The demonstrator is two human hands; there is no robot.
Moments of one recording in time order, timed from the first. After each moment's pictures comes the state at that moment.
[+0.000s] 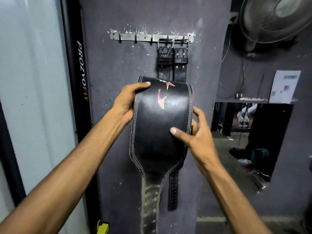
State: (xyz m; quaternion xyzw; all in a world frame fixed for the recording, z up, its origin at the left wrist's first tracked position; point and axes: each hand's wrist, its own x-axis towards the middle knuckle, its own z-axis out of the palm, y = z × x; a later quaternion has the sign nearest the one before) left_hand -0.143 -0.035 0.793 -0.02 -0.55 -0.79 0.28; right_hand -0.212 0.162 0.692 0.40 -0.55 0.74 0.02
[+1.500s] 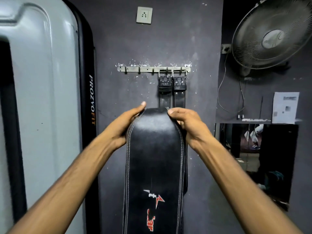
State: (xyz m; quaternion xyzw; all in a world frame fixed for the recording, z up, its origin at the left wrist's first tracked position) left_hand -0.089 -0.009 0.808 -0.02 -0.68 -0.70 0.22; right_hand -0.216 0.144 0.806 0.39 -0.52 0.75 -0.12
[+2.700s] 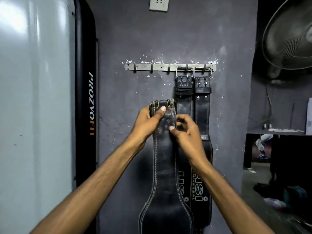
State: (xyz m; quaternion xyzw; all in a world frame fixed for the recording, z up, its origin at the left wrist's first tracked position) left_hand -0.245 -0.127 0.817 -0.04 -0.71 -0.52 0.47; right_hand -0.317 -0.010 0.776 0.44 -0.57 0.69 0.11
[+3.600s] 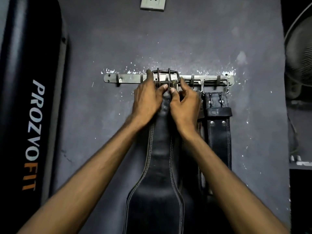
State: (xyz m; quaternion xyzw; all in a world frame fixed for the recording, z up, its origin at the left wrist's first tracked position) left_hand -0.431 -0.233 0.962 0.04 -0.72 -0.09 0.68; right_hand -0.492 -0.147 0.935 0.37 -0.48 0.65 0.45
